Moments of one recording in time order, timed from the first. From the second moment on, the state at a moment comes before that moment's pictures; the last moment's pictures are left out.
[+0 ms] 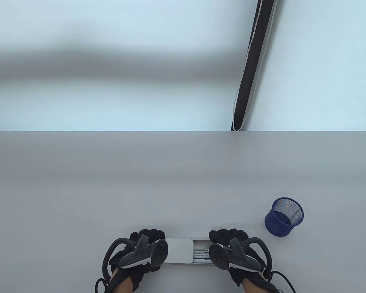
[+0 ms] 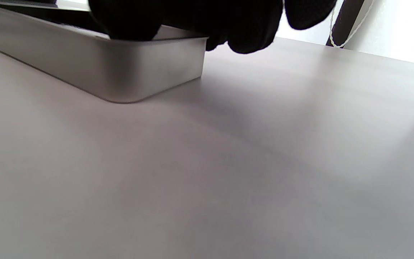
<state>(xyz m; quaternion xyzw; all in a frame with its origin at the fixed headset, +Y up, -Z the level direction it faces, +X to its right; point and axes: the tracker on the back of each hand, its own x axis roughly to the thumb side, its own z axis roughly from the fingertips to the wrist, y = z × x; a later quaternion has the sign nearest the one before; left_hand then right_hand) -0.138 -0.761 -0.256 -0.19 -0.19 -0.10 0.96 0.111 -0.761 -0.253 -0.21 -0.07 -0.97 0.08</state>
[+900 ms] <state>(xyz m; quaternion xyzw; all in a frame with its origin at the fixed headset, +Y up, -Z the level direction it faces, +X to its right) -0.137 -0.761 -0.255 -0.19 -0.19 -0.10 0.96 0.099 -0.776 -0.254 -0.23 -0.02 -0.96 0.18</state>
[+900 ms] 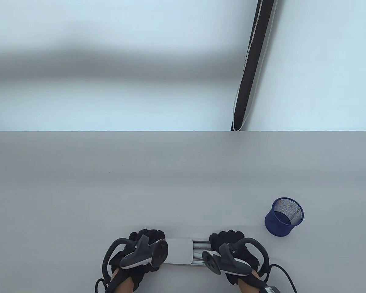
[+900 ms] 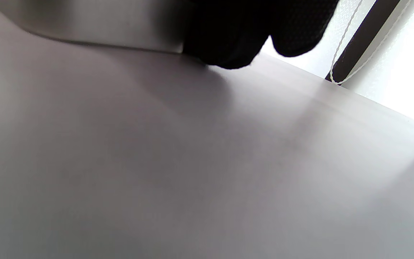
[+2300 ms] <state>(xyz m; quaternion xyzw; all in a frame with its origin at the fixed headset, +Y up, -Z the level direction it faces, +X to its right) -0.137 -0.762 -0.255 -0.19 -0.19 -0.11 0.96 0.139 -0.759 -0.258 -0.19 -0.04 -0.98 -0.03</state>
